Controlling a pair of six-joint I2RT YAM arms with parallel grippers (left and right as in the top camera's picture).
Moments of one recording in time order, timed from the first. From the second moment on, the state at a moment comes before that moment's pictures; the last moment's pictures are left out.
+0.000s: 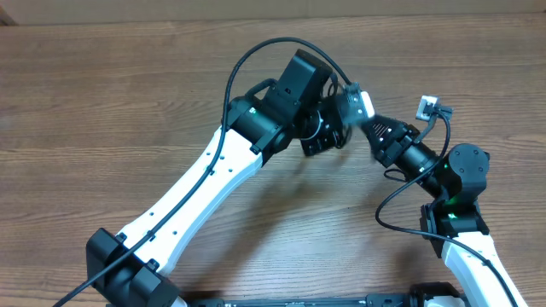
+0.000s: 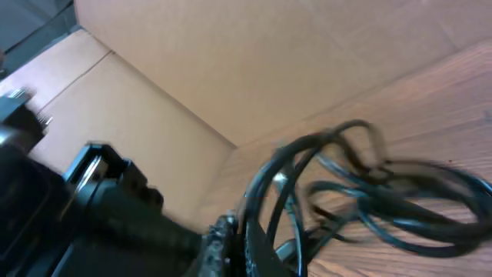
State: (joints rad) left arm -0.68 1.72 1.66 -0.78 0.27 0.51; right arm 0.05 1.07 0.49 0.55 -0.69 0.85
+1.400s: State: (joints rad) left arm -0.61 1.72 1.66 -1.13 0.46 0.80; right arm 0.05 1.06 0.49 0.44 -0.82 0.40
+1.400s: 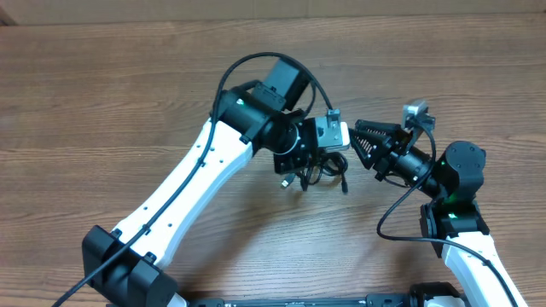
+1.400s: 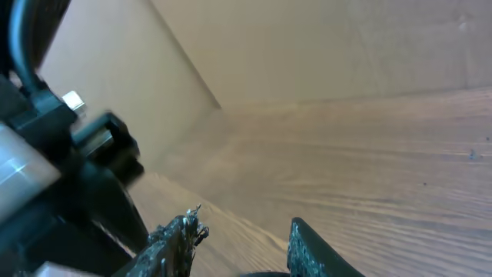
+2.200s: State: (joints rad) left arm -0.53 1.72 1.68 -1.29 0.80 1.11; right arm 0.04 1.06 0.49 0.36 -1.18 -0.02
